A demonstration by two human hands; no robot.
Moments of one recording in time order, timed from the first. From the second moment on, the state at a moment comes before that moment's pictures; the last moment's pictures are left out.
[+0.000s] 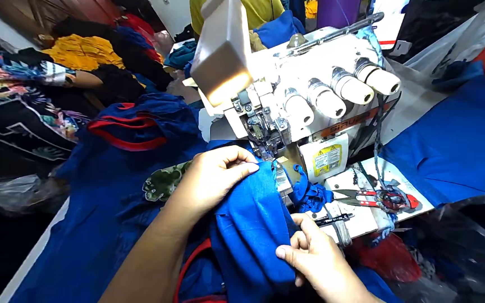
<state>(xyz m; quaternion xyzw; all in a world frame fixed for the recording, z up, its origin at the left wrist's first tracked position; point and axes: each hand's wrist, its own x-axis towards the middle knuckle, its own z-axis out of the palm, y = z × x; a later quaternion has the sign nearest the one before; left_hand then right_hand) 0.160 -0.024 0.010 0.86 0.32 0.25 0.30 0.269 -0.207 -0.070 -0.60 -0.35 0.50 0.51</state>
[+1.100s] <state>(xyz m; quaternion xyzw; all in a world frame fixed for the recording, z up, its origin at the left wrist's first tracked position) 0.168 -0.037 0.032 0.85 0.40 0.12 0.33 0.279 -0.250 -0.061 -0.56 -0.46 0.37 0.58</state>
